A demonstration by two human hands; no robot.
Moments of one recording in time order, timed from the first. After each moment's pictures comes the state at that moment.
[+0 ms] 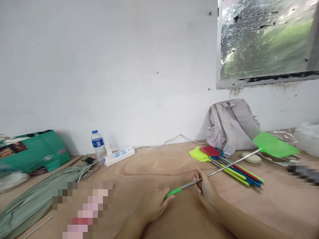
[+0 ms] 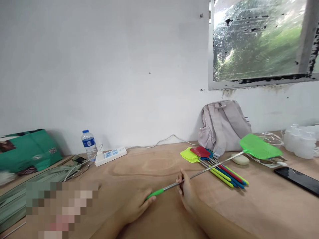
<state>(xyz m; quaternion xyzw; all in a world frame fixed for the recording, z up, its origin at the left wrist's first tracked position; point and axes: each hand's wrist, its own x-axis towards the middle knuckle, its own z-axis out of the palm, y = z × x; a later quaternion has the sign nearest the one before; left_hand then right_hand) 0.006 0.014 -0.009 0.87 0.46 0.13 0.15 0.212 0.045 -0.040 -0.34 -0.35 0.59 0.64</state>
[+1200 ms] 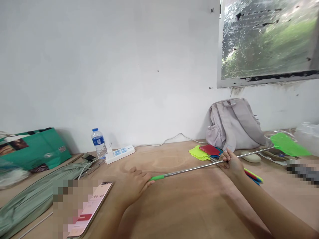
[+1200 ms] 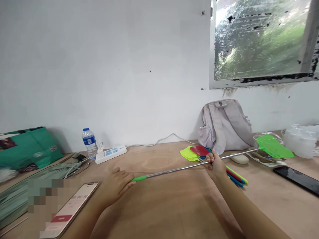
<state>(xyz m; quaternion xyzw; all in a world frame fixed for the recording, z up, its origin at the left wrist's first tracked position) -0.049 0.019 0.039 0.88 0.42 0.08 -0.19 0.328 0.080 0.000 -0.25 -0.25 0.57 0.74</state>
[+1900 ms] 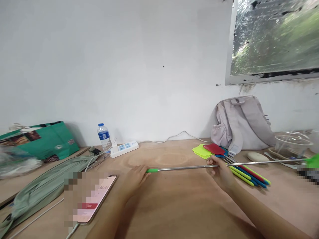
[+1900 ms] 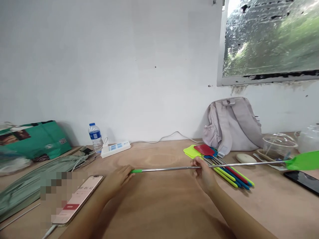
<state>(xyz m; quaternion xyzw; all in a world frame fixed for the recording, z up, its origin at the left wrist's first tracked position) -0.060 0.027 0.021 0.83 0.55 0.11 -0.08 0.266 0.052 -0.006 -0.24 -0.35 0.61 0.67</state>
